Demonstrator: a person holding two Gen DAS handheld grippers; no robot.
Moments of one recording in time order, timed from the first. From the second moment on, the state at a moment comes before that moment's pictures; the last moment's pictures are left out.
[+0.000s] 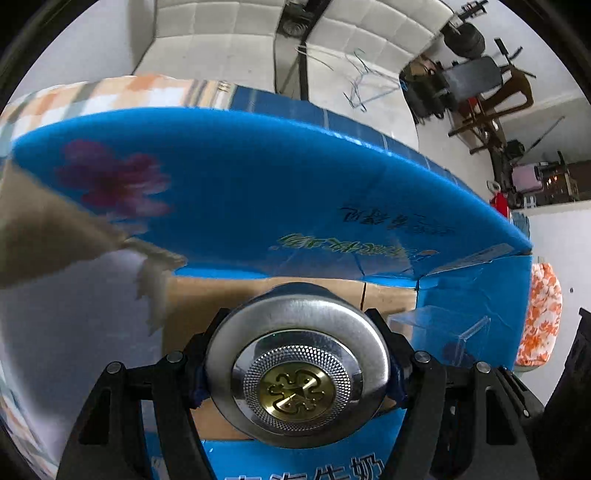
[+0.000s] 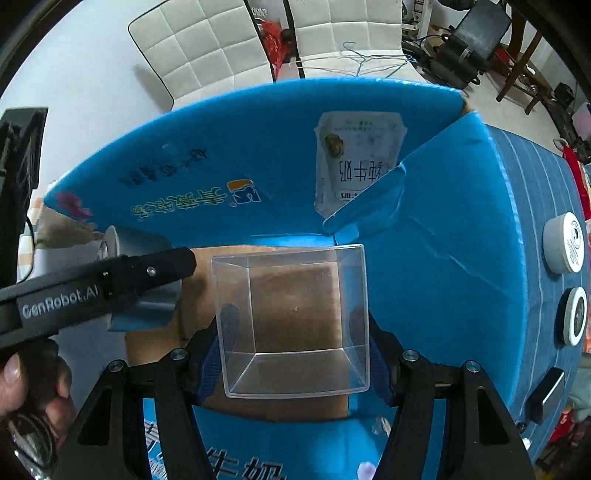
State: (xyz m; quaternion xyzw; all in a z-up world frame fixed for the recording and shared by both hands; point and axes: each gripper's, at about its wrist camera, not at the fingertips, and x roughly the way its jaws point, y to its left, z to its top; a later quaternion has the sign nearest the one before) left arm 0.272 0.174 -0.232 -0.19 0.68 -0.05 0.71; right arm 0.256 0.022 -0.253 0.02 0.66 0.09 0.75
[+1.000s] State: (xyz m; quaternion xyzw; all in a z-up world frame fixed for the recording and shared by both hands) left arm 0.274 0.161 -0.211 -0.13 0.70 -0.03 0.70; right arm 0.251 0.051 -0.251 -0.03 0.67 0.08 0.74
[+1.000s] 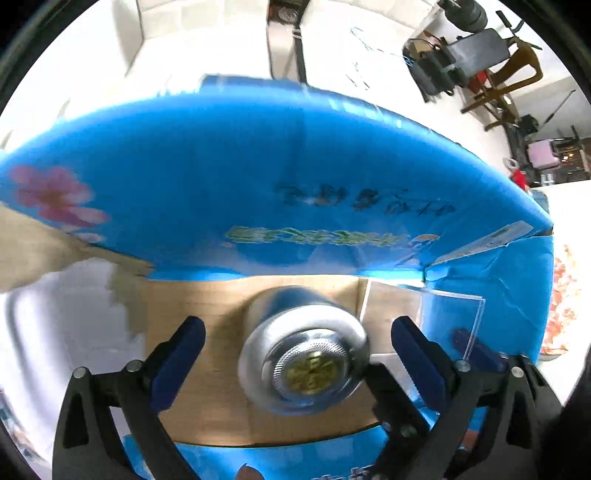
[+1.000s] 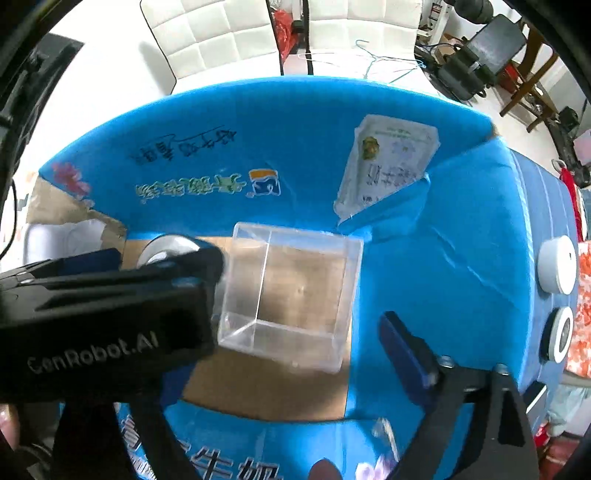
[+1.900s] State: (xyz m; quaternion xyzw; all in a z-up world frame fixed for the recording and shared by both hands) left arm 0.148 0.173 -0.076 -0.09 0.59 0.04 0.80; right arm 0.123 0.008 -0.064 0.00 0.59 0.10 0.80
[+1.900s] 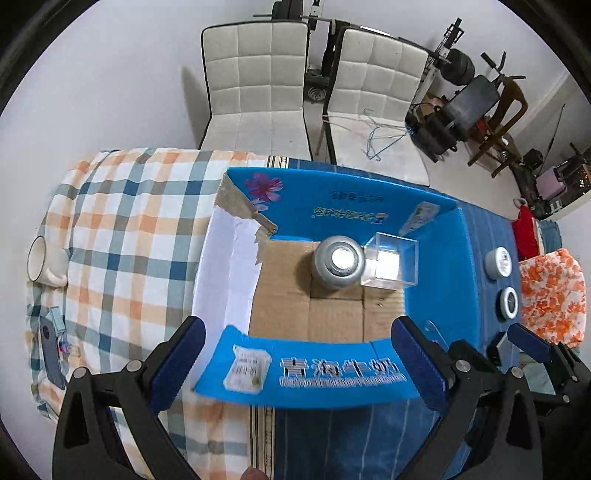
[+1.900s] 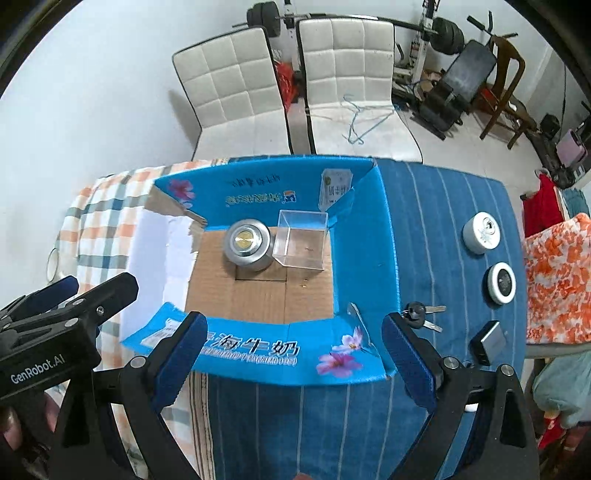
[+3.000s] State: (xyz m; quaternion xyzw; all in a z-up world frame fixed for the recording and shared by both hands) left arm 0.219 -0.106 -0.088 0.00 0.59 -0.10 0.80; right arm 0.187 -0.352 -0.192 0.15 0.62 -0.13 0.76
